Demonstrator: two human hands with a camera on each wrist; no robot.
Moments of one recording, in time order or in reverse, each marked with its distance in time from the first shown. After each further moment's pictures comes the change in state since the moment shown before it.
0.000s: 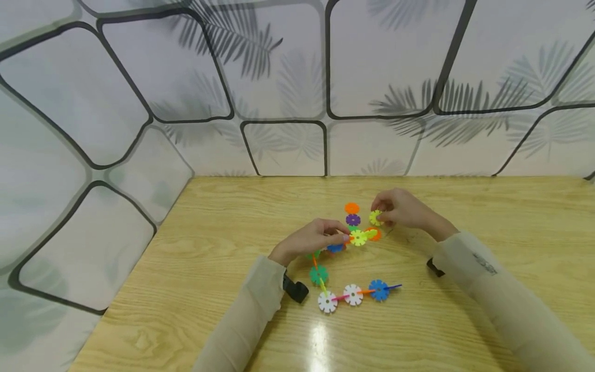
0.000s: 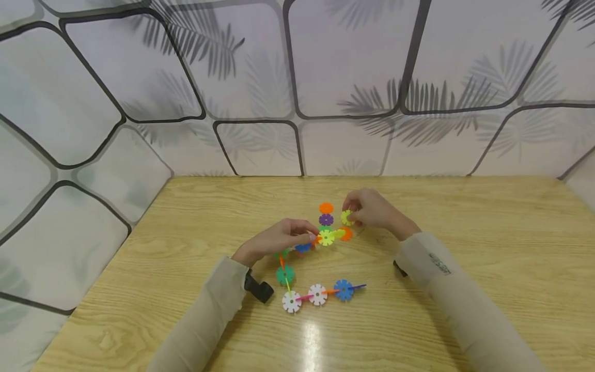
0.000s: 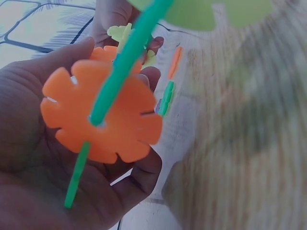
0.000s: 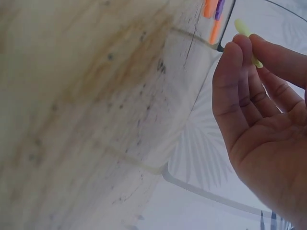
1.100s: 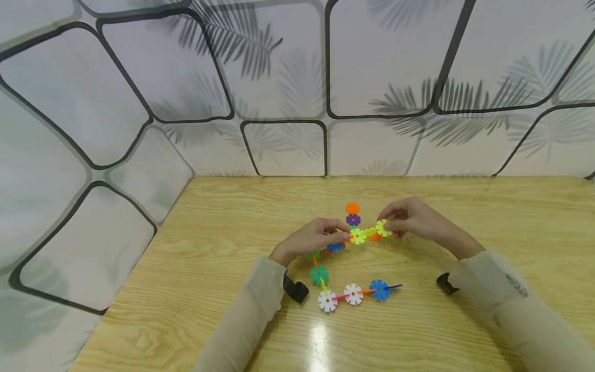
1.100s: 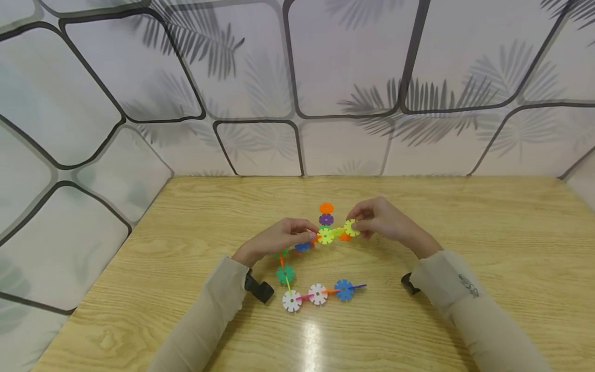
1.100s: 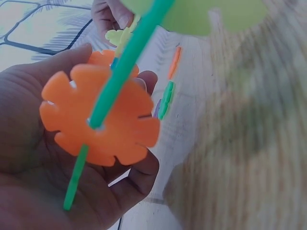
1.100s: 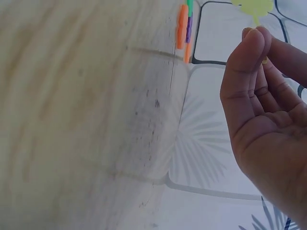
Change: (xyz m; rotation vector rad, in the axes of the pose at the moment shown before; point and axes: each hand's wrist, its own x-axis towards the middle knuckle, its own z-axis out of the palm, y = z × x) left_hand 0.000 0.001 0.000 0.029 0.001 0.031; right_hand -0.034 -0.008 0.000 0.229 -0.020 0.120
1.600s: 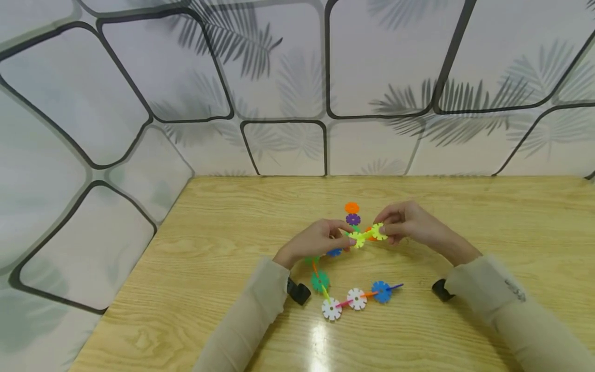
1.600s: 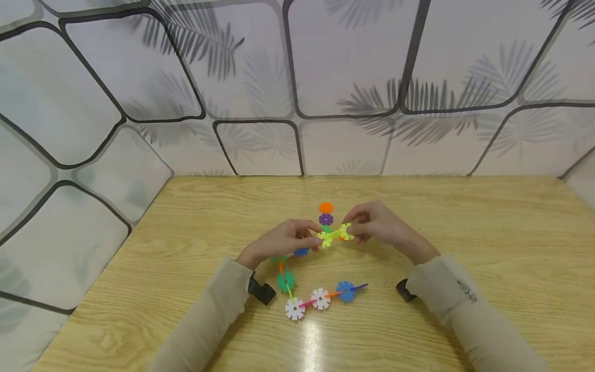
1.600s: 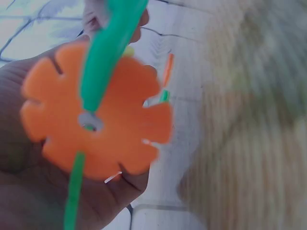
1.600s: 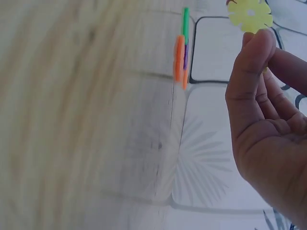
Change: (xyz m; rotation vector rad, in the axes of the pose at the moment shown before) left_hand 0.003 0.007 0.010 0.072 0.023 -0.008; right_hand -0.002 0.000 0.010 0.127 -0.007 0.032
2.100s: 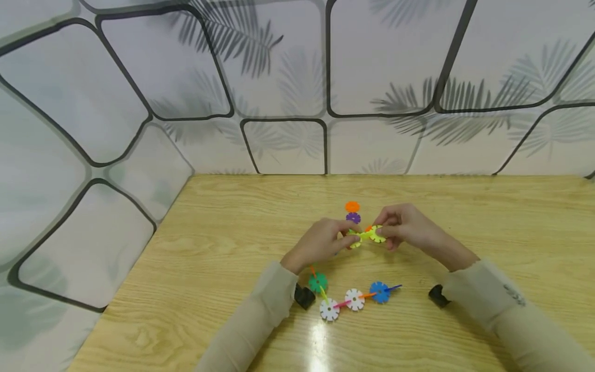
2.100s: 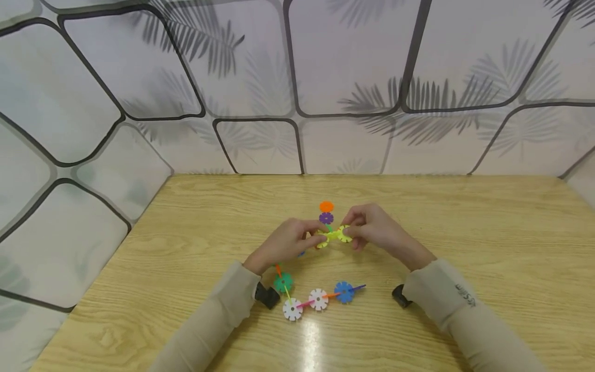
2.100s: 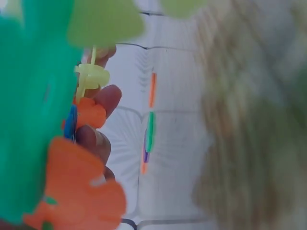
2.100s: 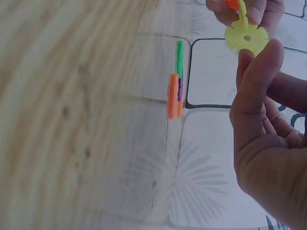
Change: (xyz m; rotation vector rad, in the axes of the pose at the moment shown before) left_hand 0.002 0.011 0.014 0.361 0.136 0.112; right_hand -0.003 -0.006 0.015 0.047 0.022 0.008
